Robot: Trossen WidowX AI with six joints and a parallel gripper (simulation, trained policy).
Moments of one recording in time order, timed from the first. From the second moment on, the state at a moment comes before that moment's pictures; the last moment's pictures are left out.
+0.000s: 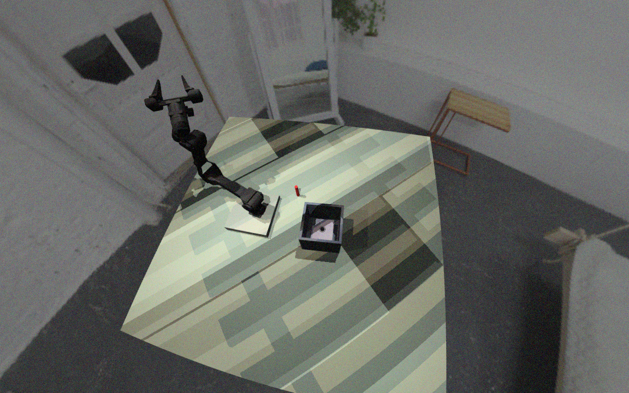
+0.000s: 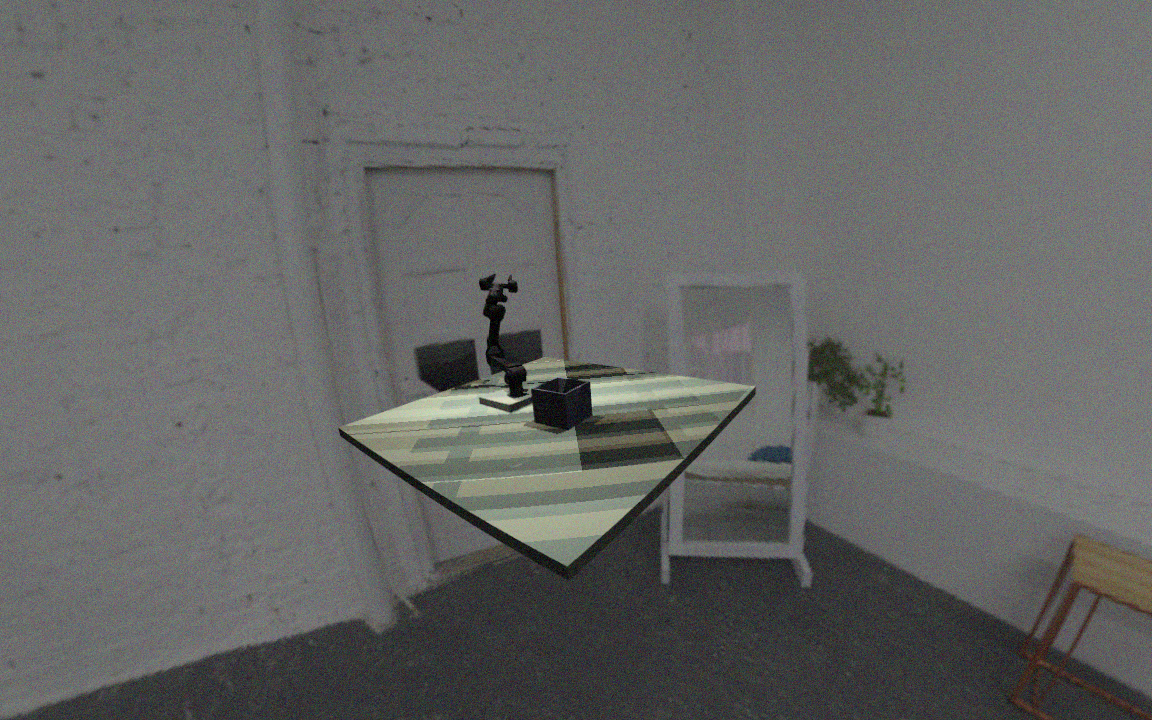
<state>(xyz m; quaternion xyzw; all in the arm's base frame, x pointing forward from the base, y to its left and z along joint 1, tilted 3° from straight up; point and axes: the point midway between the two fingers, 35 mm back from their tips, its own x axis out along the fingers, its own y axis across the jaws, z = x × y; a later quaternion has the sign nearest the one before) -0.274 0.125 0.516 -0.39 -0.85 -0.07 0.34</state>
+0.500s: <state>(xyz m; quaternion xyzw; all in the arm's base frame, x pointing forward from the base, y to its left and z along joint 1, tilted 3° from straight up) -0.211 0.121 0.560 -0.41 -0.79 -0.11 0.45</state>
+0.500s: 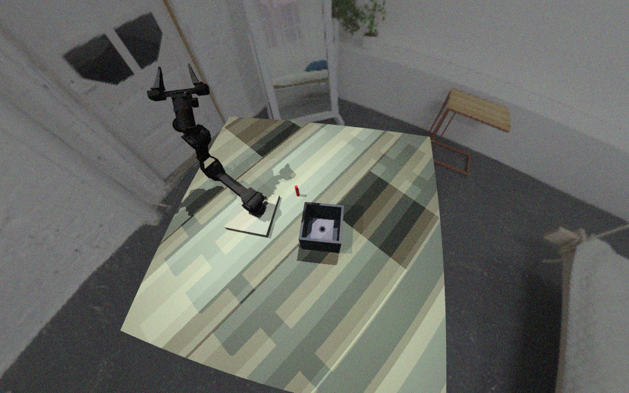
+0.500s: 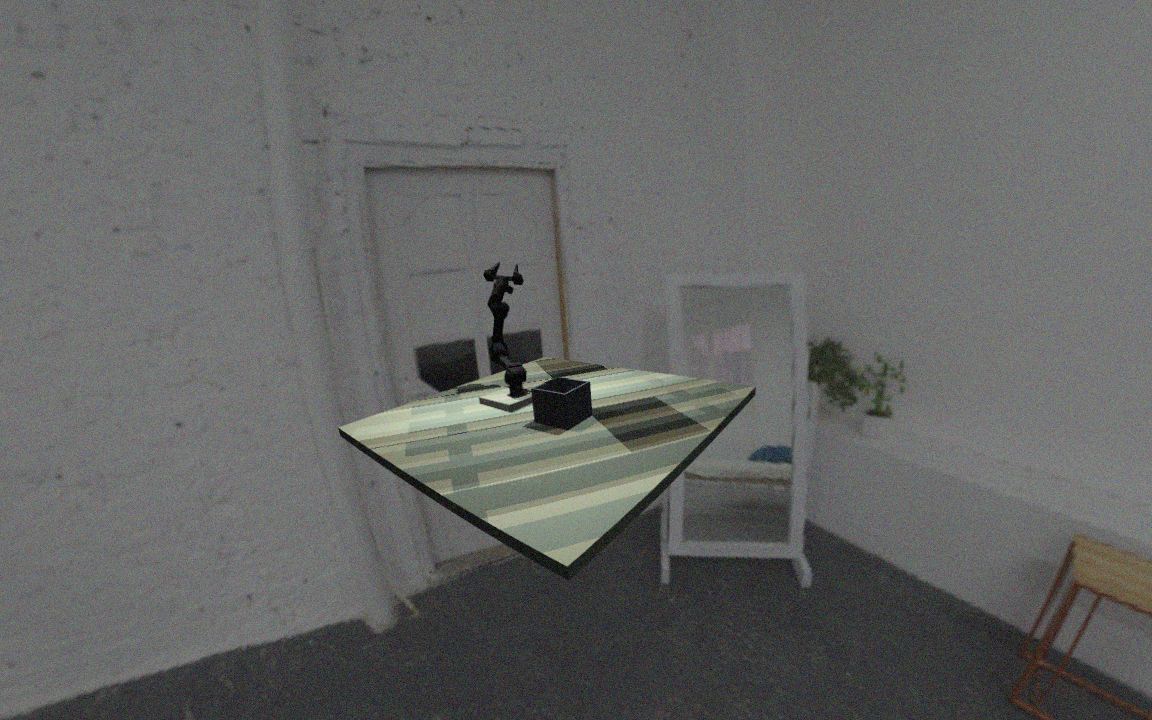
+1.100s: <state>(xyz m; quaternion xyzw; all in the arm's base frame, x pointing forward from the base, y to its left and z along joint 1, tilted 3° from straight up) -0.116 0.103 0.599 -0.44 -0.66 -0.19 0.58</state>
